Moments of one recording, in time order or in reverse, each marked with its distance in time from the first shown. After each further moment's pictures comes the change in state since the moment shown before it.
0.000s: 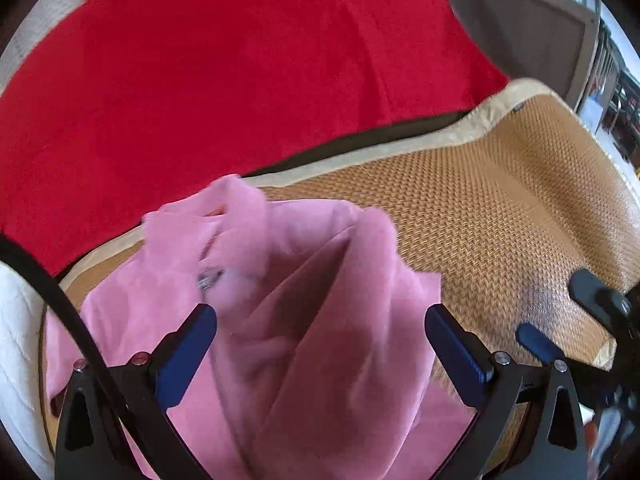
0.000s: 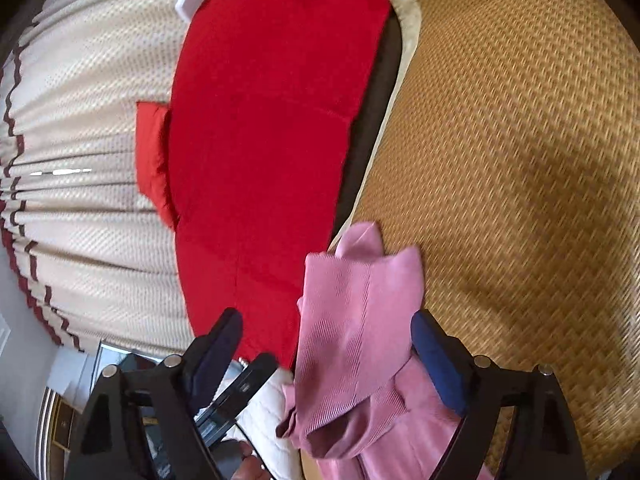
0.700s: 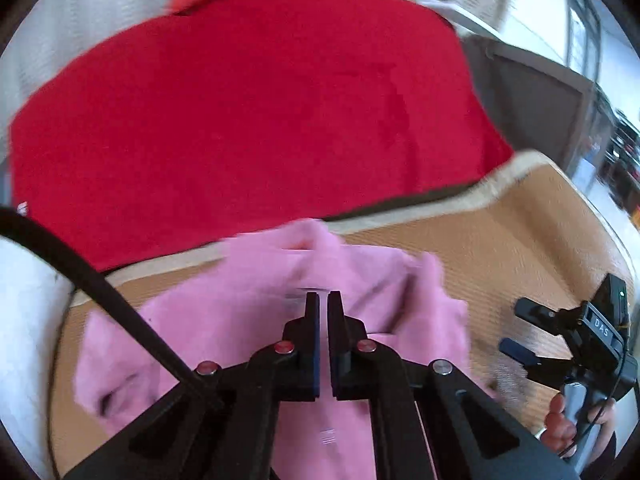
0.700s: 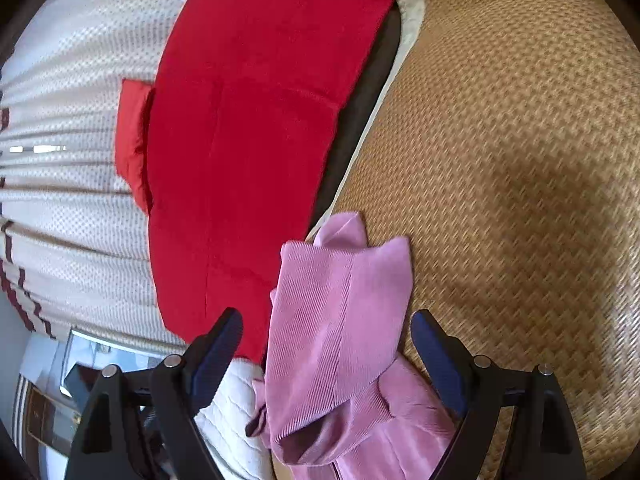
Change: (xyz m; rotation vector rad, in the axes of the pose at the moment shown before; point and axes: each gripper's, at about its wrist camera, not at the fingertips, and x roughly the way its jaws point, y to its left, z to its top) left arm -0.092 0.110 -0.038 -0.122 -0.218 0.012; right arm 0.026 0.016 -0.004 -0.083 0.050 -0.097
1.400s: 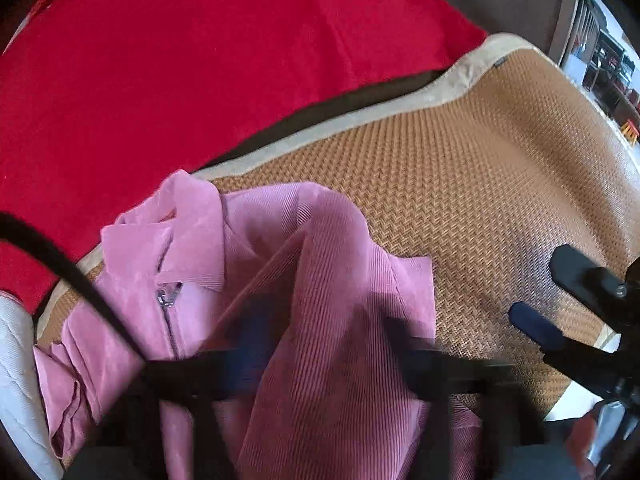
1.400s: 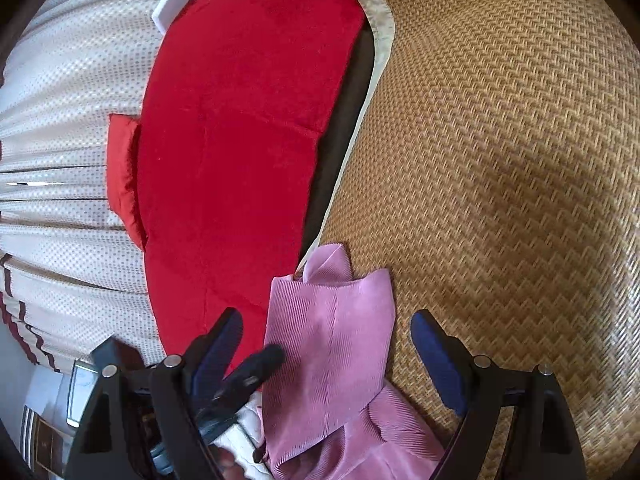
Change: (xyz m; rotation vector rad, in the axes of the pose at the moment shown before) left arm 0.125 -0.124 0.002 0.228 0.327 -0.086; right arm -0.010 -0.022 0.023 0.099 -0.087 -0.003
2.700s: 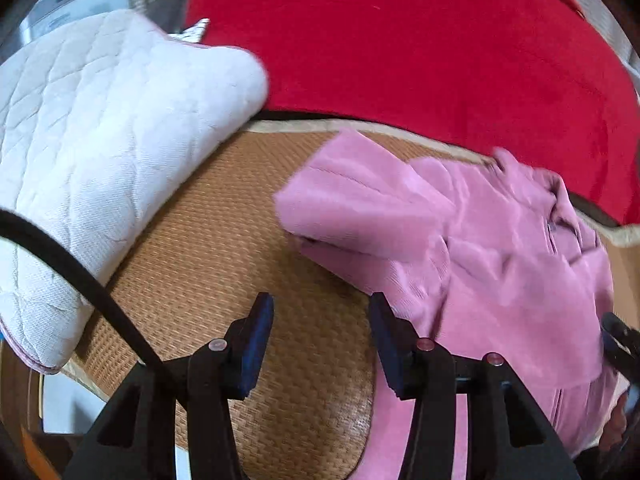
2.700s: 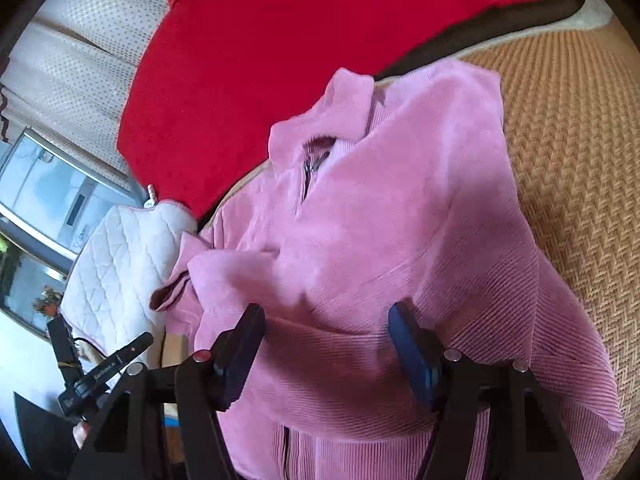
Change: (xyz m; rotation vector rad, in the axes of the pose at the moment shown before) left arm -0.110 0.297 -0.274 -0.733 -0.137 0.295; right arm 0.113 0.075 -0.138 -0.631 0.401 -0.159
